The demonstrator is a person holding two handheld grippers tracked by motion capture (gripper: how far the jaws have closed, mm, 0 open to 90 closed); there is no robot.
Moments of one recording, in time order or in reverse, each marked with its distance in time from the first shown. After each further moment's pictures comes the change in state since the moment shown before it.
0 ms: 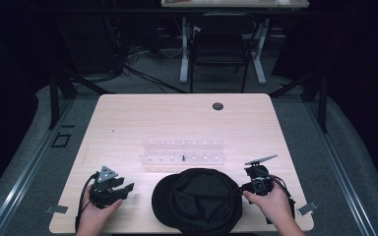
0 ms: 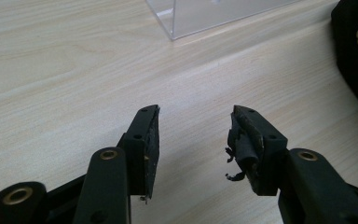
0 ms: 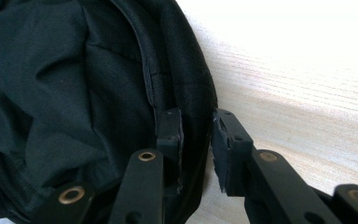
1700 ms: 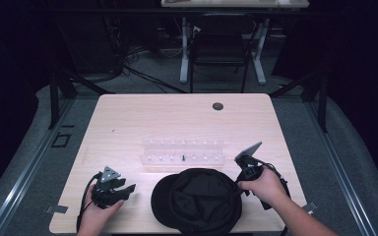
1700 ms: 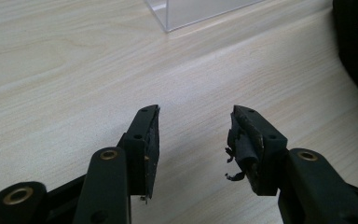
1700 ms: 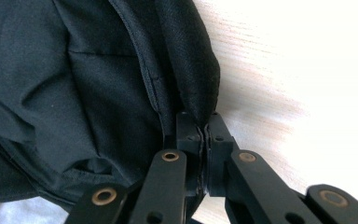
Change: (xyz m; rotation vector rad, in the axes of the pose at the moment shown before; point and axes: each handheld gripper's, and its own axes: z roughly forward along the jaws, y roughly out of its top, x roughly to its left) left arm -0.002 -0.001 0.006 0.022 -0.005 0.015; right arm 0.008 0.042 0.012 0.334 -0.016 0.073
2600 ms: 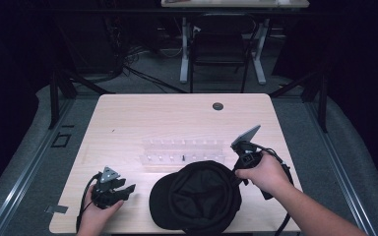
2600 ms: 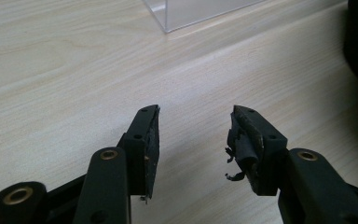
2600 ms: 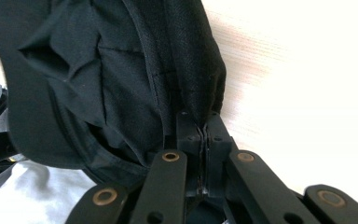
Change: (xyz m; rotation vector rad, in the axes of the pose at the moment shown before) left arm 0.000 0.000 -0.002 0.014 -0.010 0.008; right arm 0.046 0.000 -0.063 -0.018 -0.043 -0.039
